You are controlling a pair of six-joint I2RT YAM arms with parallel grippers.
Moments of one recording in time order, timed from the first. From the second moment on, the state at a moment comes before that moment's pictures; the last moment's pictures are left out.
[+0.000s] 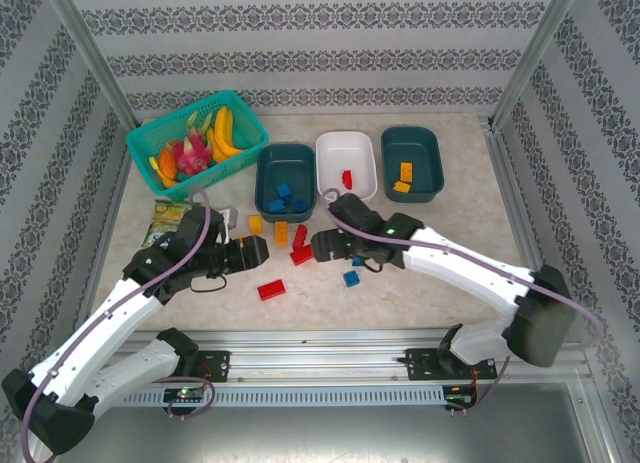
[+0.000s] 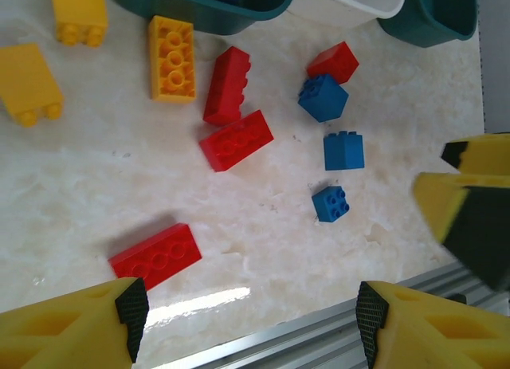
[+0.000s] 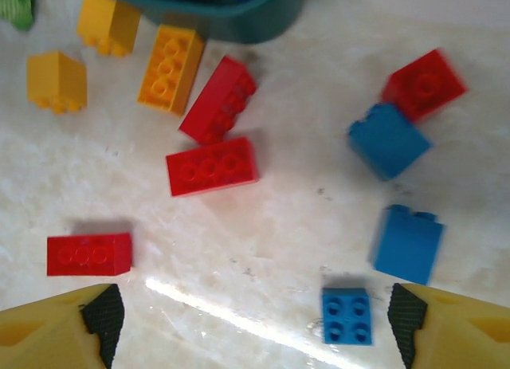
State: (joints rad) left arm -0.53 0.84 0.85 -0.83 0.16 -0.76; right arm 0.88 1.42 1.11 -0.70 0.09 0.58
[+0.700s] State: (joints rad) left arm -0.53 0.79 0.83 -0.86 0.11 -0.81; right arm 0.89 2.06 1.51 -0.81 0.08 0.37
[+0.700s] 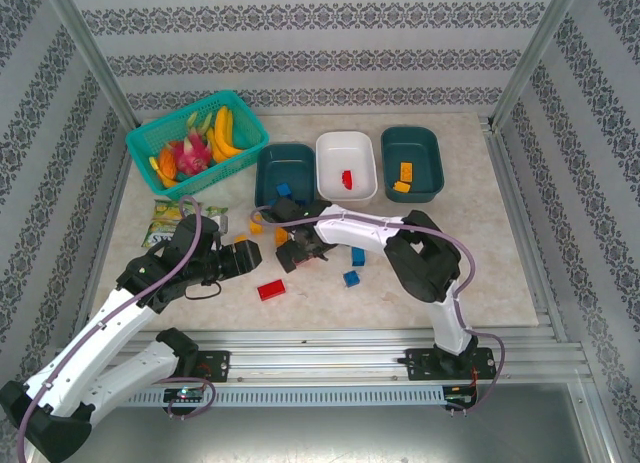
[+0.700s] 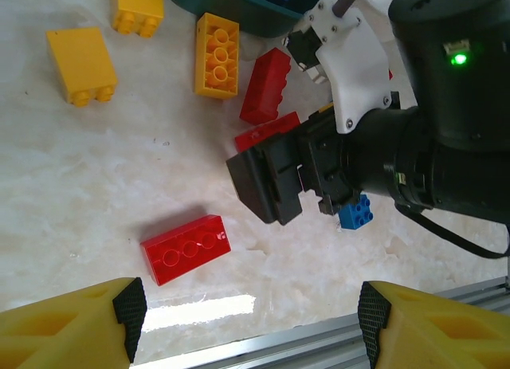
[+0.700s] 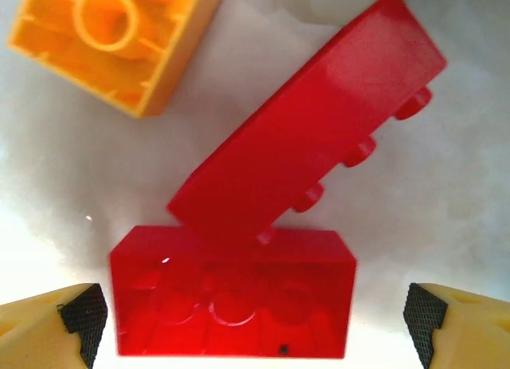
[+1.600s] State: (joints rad) left arm -0.53 1.07 1.03 -0.76 0.16 -0.82; right arm 0.72 1.74 1.56 -0.86 0.04 0.40
